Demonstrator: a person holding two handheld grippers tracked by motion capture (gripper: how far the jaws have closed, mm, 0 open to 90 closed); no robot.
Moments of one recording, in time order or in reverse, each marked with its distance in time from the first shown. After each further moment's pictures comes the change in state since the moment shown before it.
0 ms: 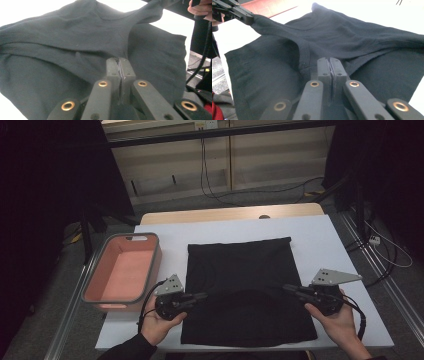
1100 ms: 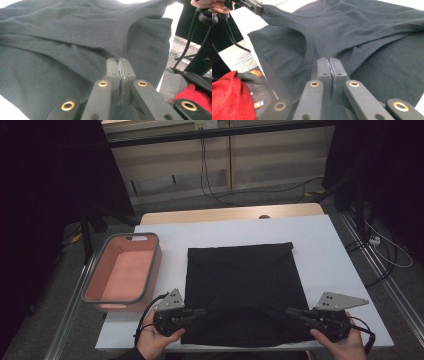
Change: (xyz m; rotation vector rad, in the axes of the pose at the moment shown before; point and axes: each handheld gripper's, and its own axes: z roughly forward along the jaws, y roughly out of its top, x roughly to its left) left arm -0.025 -0.017 -0.008 0.072 -0.038 0.019; right arm 0.034 -0.030 -0.022 0.063 0.046 0.006
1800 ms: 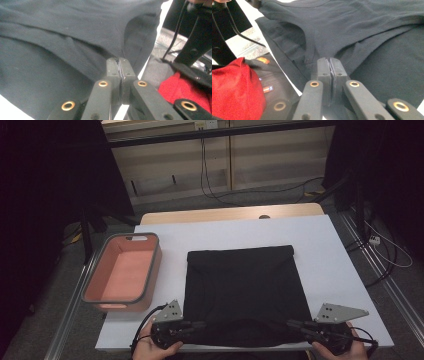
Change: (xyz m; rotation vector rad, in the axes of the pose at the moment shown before) left arm -0.018 -0.016 -0.003 0.071 -0.034 -0.013; right arm 0.016 -0.013 -0.005 0.057 0.026 -0.023
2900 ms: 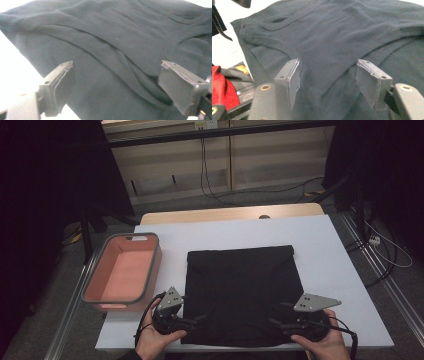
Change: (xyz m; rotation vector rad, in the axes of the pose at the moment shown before) left arm 0.037 0.007 0.012 -0.038 0.245 -0.016; right arm -0.003 0.019 0.043 0.006 -0.079 -0.022
